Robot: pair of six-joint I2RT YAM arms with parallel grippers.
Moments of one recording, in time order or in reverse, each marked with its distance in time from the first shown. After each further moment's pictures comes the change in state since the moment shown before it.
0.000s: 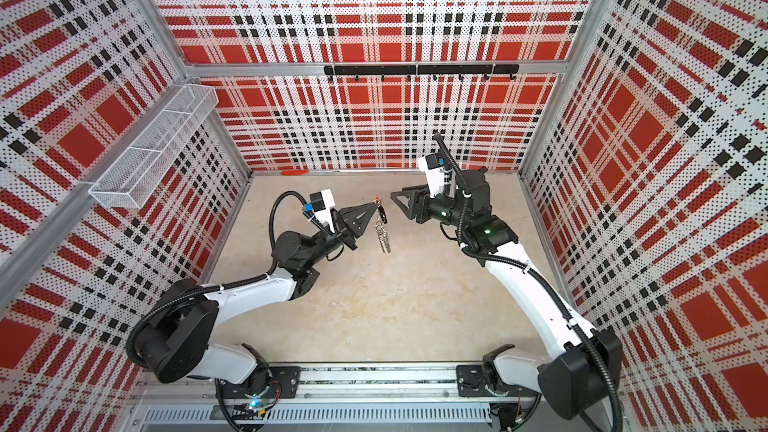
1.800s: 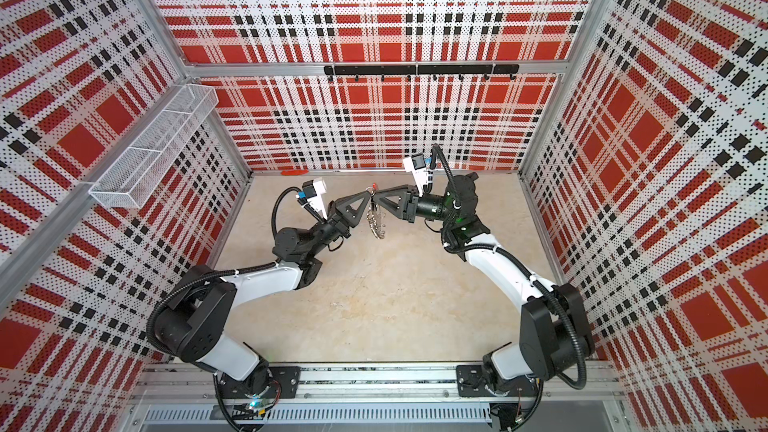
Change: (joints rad) left arm 0.047 0.101 0.042 0.179 0.004 -0.307; right arm 0.024 0.201 -0.102 0.663 -0.373 0.369
